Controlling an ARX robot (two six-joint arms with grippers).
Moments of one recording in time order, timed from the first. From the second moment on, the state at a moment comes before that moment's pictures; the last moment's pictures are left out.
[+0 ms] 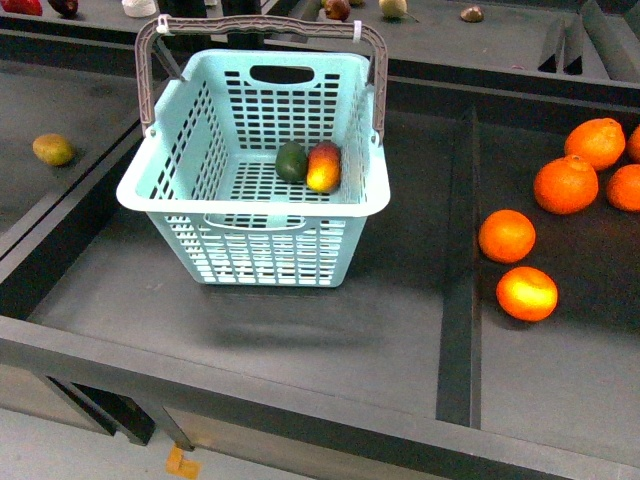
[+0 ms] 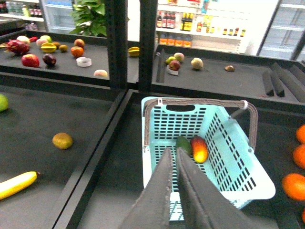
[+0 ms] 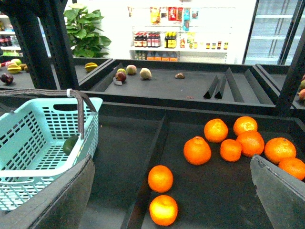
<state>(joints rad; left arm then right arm) -0.03 0.74 0.27 0.46 -0.01 -0.02 0.00 0.00 0.01 0.00 -0.01 0.00</state>
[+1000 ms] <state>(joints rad) 0.00 0.22 0.02 0.23 0.00 -0.01 0.00 0.00 0.01 0.00 0.00 0.00</state>
